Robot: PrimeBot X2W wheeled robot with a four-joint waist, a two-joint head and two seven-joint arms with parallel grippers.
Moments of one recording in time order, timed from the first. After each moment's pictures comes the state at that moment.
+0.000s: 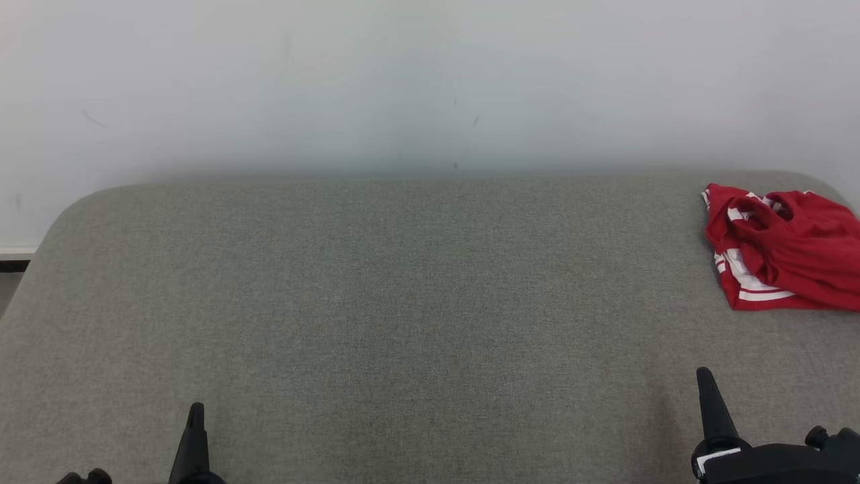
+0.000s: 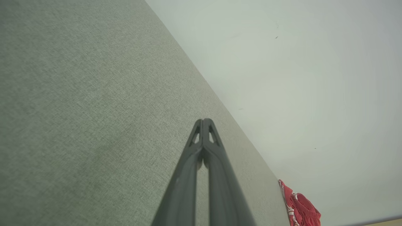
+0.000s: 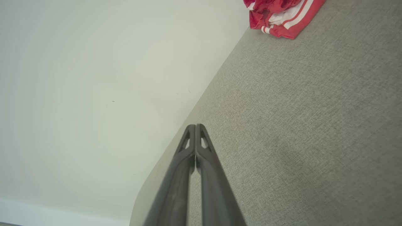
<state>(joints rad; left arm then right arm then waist) -0.02 0.05 0.08 0.24 -1.00 -0.13 -0.04 -0.02 -0.07 -0.04 0.23 1.07 0.13 -0.04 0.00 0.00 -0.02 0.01</state>
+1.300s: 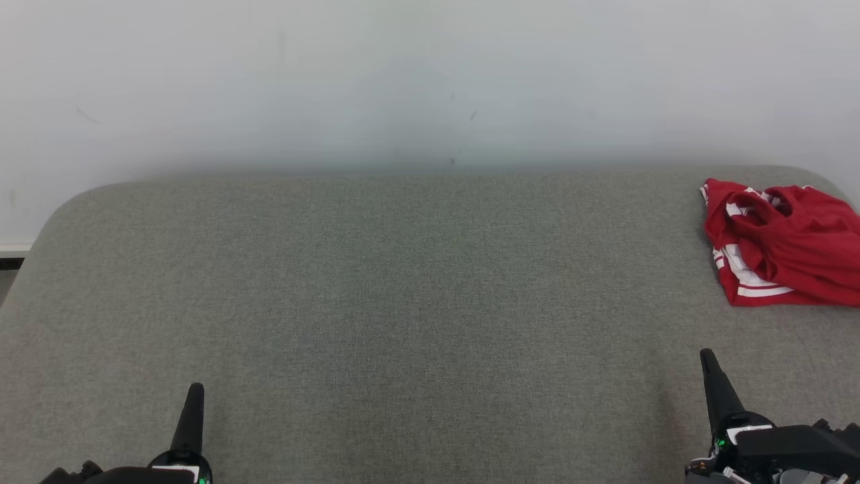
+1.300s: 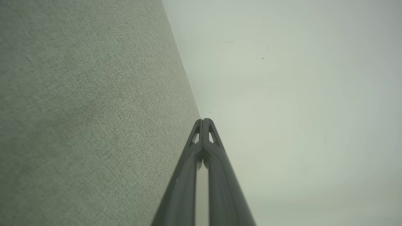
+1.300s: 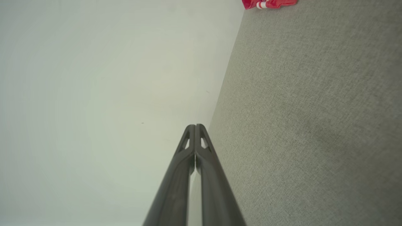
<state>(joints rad) -0.07 0.05 0.10 0.24 -1.38 -0.13 0.06 -0.07 -0.06 -0.08 0.24 1.41 0.13 0.05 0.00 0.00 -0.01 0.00</state>
